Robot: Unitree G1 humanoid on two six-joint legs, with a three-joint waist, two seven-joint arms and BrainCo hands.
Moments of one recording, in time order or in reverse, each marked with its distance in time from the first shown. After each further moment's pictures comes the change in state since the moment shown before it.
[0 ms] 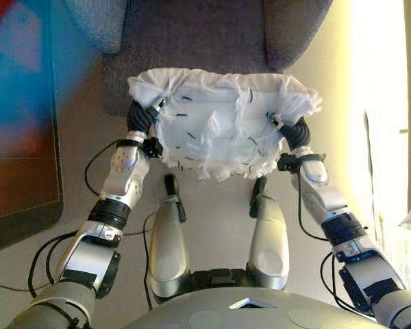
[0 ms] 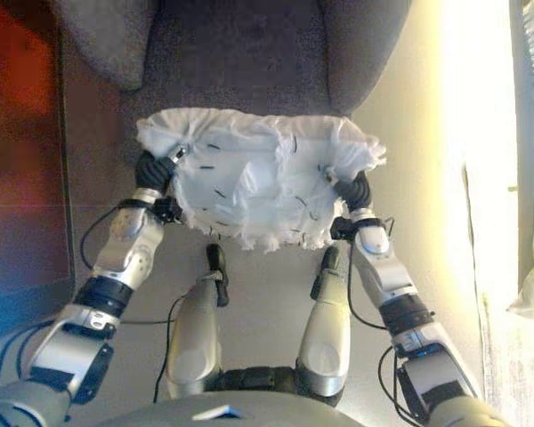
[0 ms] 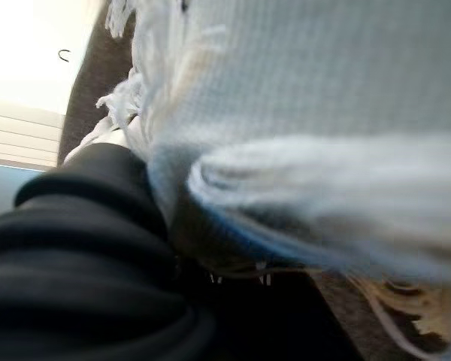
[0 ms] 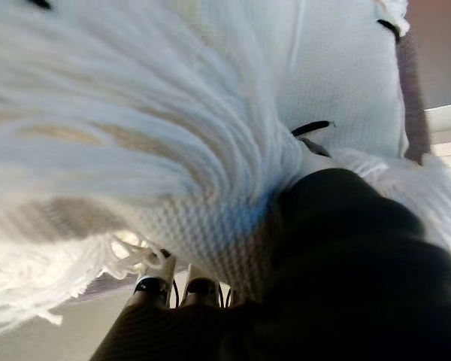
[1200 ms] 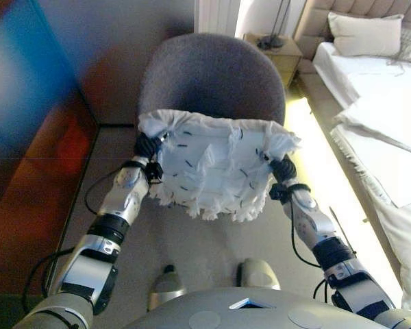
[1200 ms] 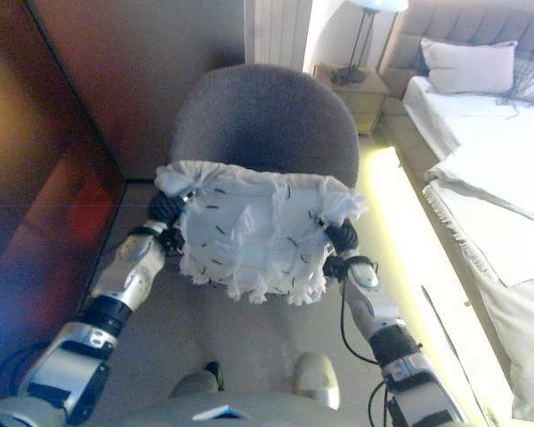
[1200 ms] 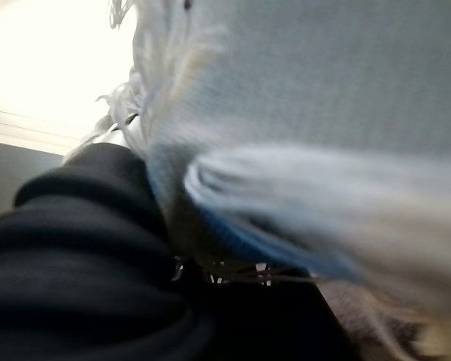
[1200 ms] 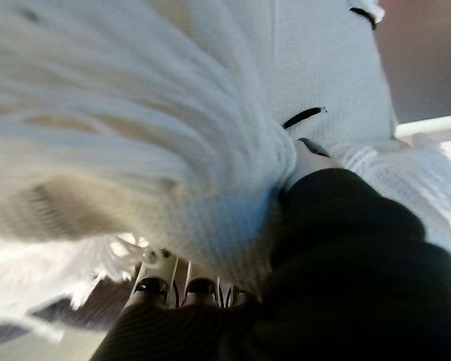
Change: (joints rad) left arm 0.104 -0.068 -0.049 0.077 0.003 0.136 -0.022; right arm 0.197 0.040 -0.011 0.086 0.061 0.056 0.036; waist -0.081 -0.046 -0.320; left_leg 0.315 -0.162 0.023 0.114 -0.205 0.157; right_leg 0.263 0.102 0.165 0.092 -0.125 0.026
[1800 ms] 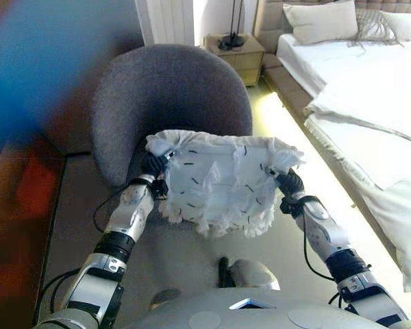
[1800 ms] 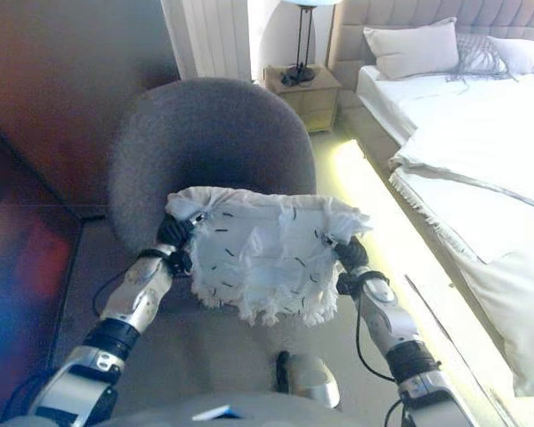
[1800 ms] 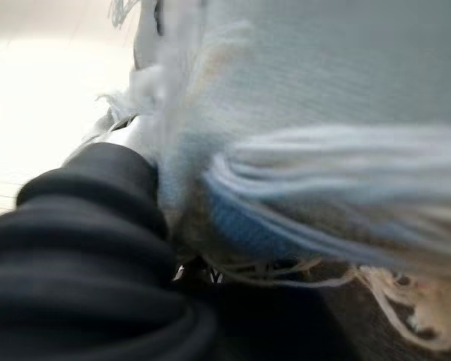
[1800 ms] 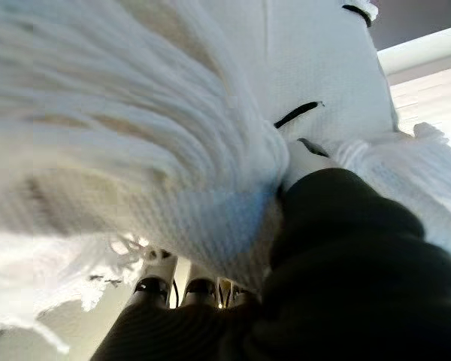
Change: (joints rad) left arm 0.120 -0.008 0.068 -0.074 0.063 0.033 -0.004; right arm 0.051 -0.030 -0.018 -0.036 -0.003 0.087 0.149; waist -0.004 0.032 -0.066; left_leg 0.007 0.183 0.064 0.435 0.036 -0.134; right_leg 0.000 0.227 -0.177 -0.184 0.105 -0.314
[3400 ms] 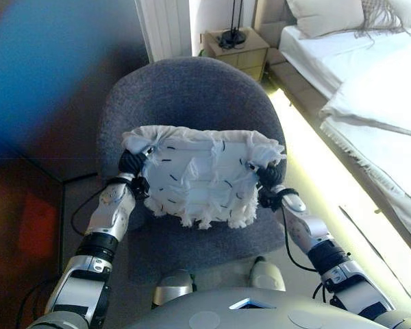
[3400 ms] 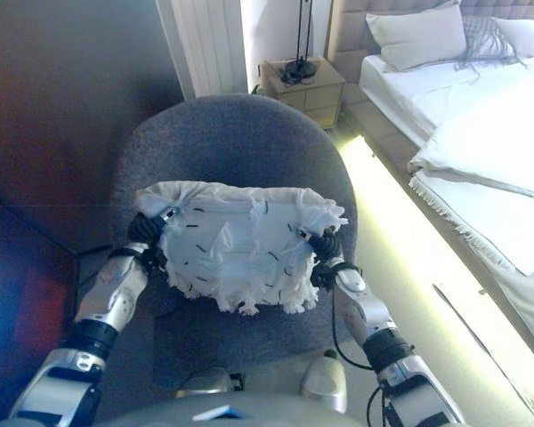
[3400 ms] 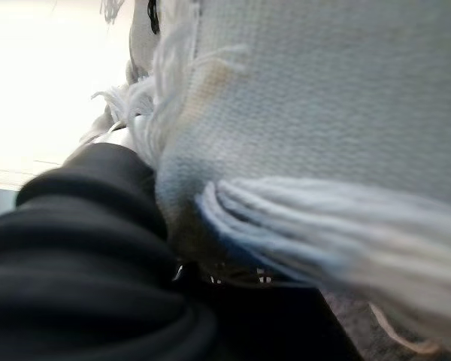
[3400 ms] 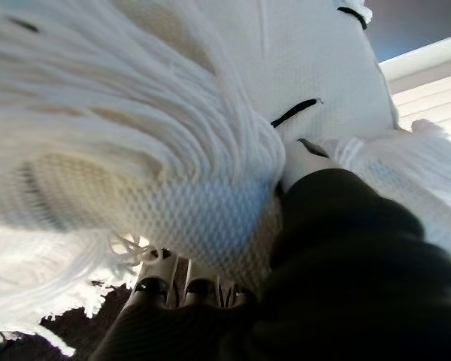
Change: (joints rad) left arm 0.028 0.082 0.087 0.015 -0.028 -0.005 -0.025; right arm -0.084 0.101 0.111 0.047 0.019 0.013 -0.079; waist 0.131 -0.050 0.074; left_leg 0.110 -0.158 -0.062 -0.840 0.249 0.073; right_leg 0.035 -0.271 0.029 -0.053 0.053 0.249
